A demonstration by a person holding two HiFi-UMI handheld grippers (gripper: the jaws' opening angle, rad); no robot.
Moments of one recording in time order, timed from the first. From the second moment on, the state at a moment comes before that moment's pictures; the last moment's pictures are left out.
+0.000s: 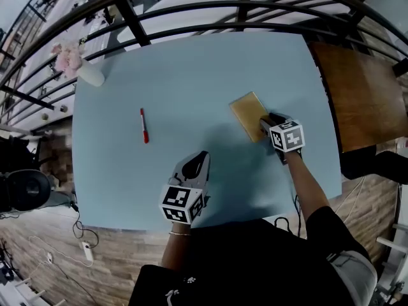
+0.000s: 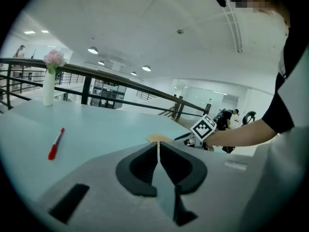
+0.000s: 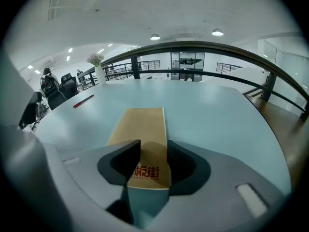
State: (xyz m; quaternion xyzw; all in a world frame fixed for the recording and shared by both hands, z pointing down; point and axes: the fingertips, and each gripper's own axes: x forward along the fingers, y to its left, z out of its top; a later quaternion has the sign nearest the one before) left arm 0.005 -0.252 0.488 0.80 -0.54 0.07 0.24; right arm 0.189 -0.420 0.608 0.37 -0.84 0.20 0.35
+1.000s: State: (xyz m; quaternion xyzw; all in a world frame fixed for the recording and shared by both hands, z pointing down) left arm 0.081 -0.287 0.595 0.79 -0.44 0.14 0.39; right arm 0.149 -0.348 0.613 0.35 -0.84 0.23 0.33
